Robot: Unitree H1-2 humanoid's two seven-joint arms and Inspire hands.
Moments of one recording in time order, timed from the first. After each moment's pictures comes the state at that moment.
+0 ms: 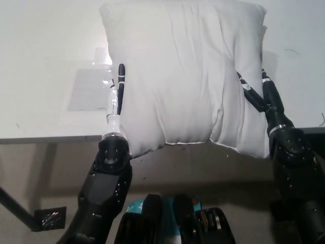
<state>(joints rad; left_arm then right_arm) -0.75 -0.02 -0.01 0.83 -0.02 -0.19 0.32 -0.69 -0.11 -0.02 0.66 0.04 0.00 -0.04</state>
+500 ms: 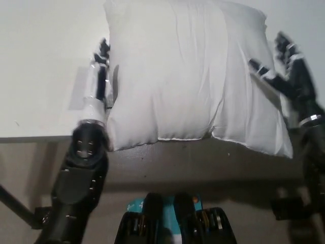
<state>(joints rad) -0.70 0.10 -0.01 0.52 -0.01 -0.17 0.23 -0.60 -0.23 -0.06 0.24 0.04 0.04 -0.01</state>
